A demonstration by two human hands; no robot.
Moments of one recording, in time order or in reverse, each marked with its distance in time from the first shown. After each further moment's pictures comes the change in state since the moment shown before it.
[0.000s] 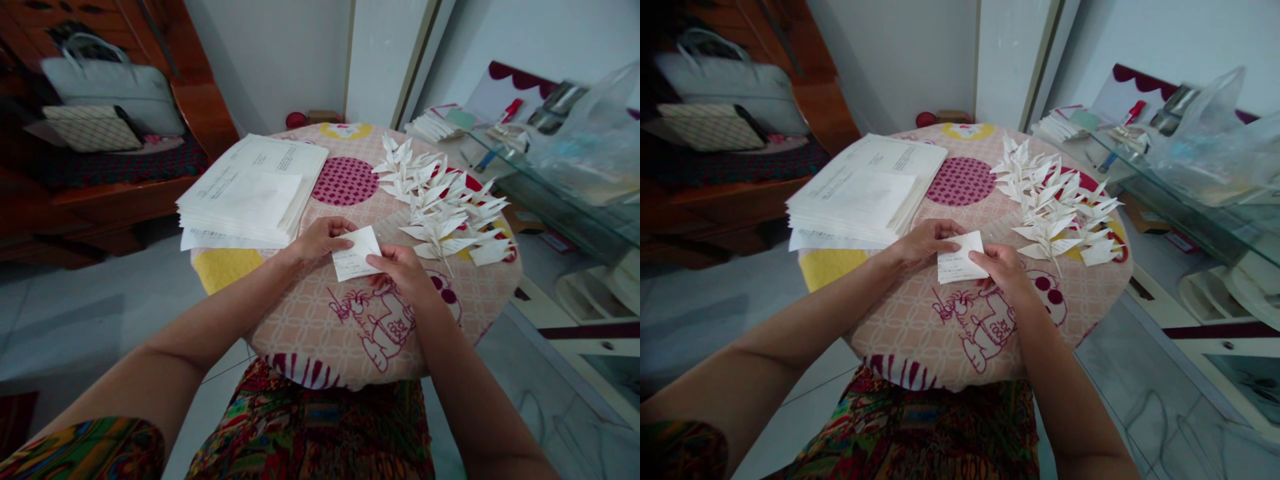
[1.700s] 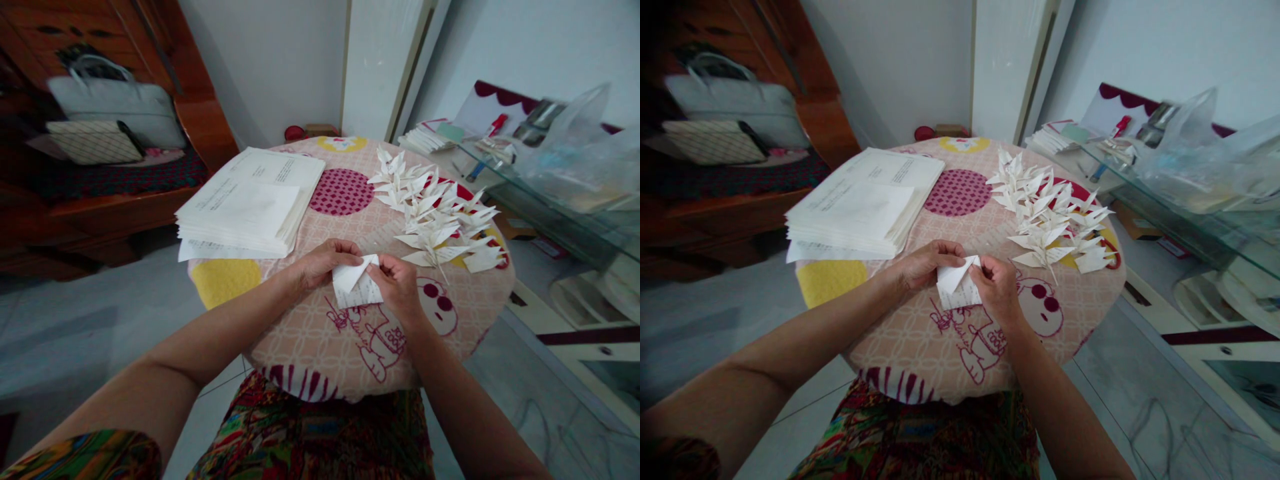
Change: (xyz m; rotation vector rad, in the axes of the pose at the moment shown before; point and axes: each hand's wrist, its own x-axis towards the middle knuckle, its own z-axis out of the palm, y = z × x) left_hand -0.015 0.006 0.033 -0.279 -0.060 -0.178; right_hand -0.012 0.013 0.012 -0.165 0.196 -0.370
